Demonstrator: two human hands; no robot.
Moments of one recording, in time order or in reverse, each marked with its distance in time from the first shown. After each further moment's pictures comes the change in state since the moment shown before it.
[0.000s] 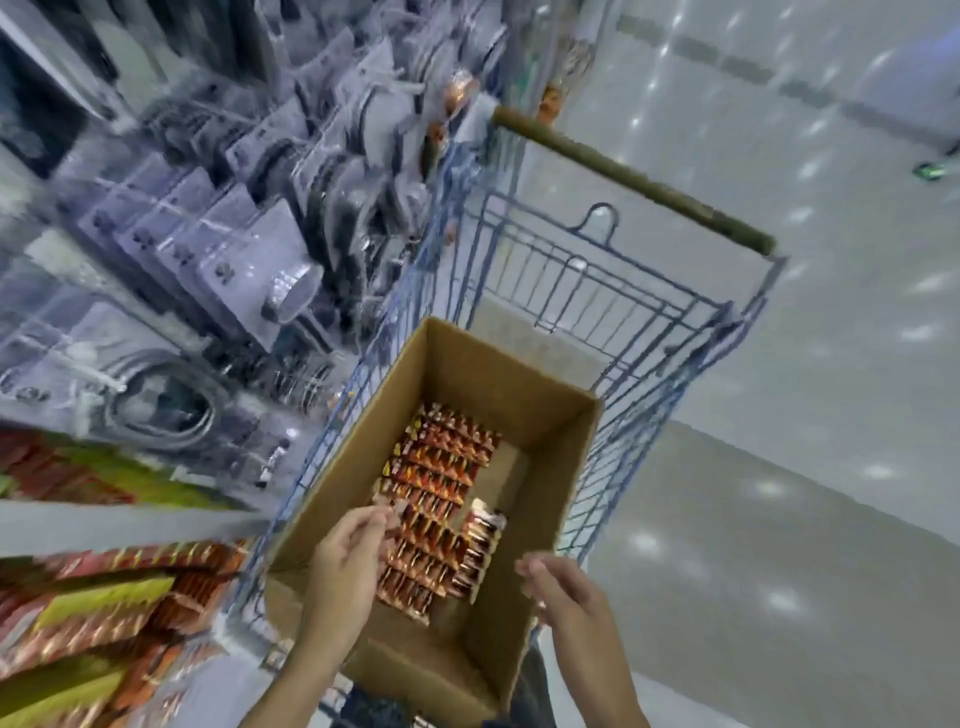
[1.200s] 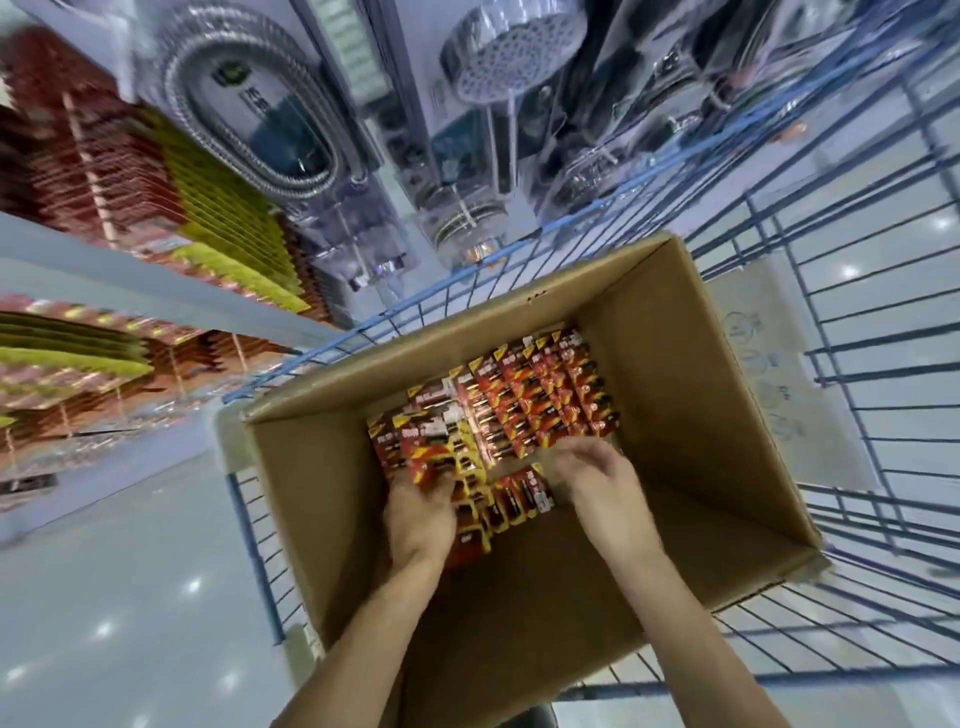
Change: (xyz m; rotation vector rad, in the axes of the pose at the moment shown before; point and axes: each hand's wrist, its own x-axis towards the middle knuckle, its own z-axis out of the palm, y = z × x) left_hand 0.092 -0.096 0.129 -0.361 0.633 -0.674; right_hand 0.243 -0.031 0.078 -0.748 -0.563 0.068
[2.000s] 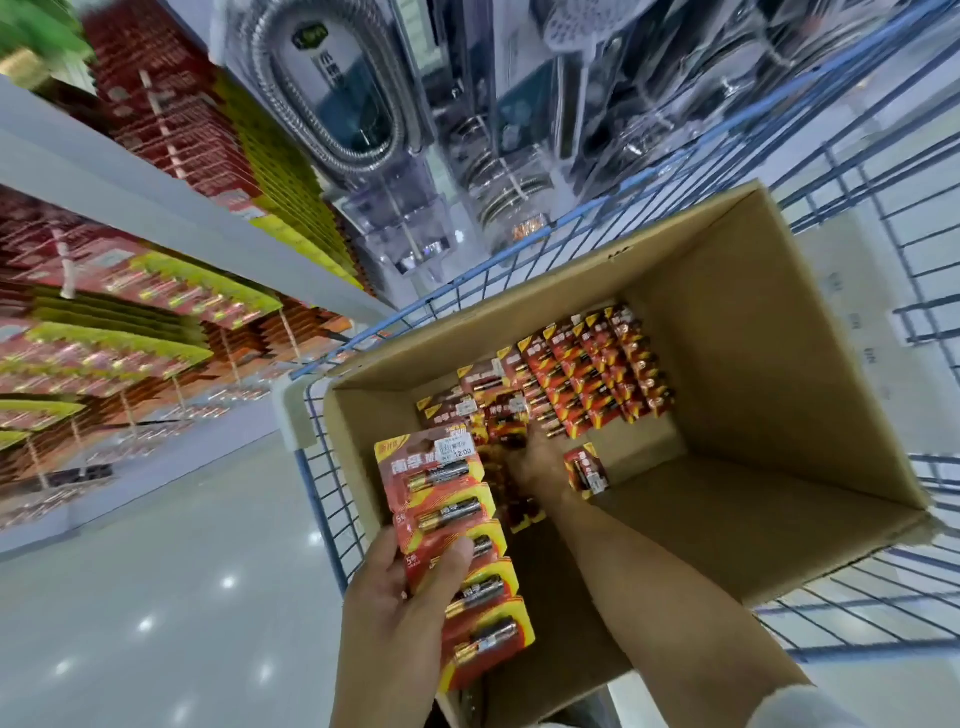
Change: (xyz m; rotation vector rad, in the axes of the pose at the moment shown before) left_hand -0.088 -0.010 -0.130 -0.207 -0.108 0.001; right_hand 0.136 0.106 0.149 -0.402 -0.096 -0.047
